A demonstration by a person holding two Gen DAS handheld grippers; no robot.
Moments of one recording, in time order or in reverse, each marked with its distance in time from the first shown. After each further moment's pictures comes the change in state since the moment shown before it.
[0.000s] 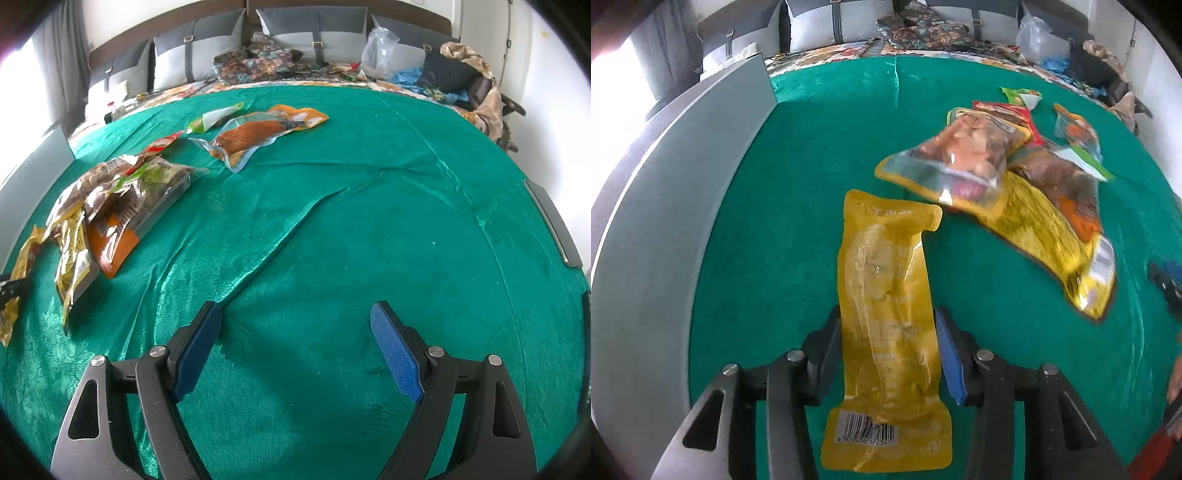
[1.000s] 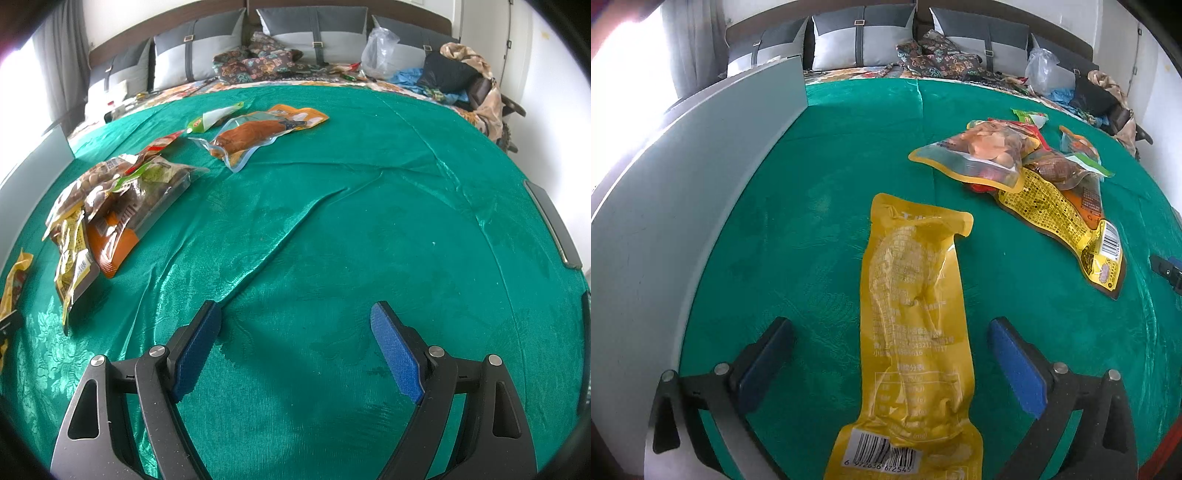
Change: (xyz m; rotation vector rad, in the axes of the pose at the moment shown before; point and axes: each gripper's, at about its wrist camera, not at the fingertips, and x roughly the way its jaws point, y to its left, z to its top) left arm -0.001 0.020 -0.039 -0.060 -0.137 0.008; right arm 0.000 0.000 0.000 0.002 0.002 0.001
